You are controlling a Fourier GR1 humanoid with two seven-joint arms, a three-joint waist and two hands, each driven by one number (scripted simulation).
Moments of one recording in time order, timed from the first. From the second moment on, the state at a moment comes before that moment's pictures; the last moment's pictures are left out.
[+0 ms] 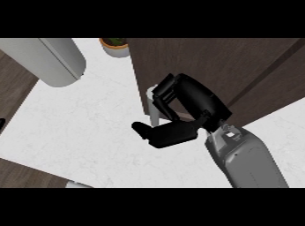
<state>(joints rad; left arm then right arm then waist) 0.30 0.79 -0.08 -1.76 1.04 -0.32 -0.48 -0.58 -0.03 0.30 -1.68 -0.08 0.18 0.54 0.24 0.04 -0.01</state>
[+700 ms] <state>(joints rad) 0.32 0.78 -0.06 -1.74 1.05 -0.35 -0.50 -0.80 0.00 0.28 -1.39 -0.18 -0.10 0.53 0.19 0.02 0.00</state>
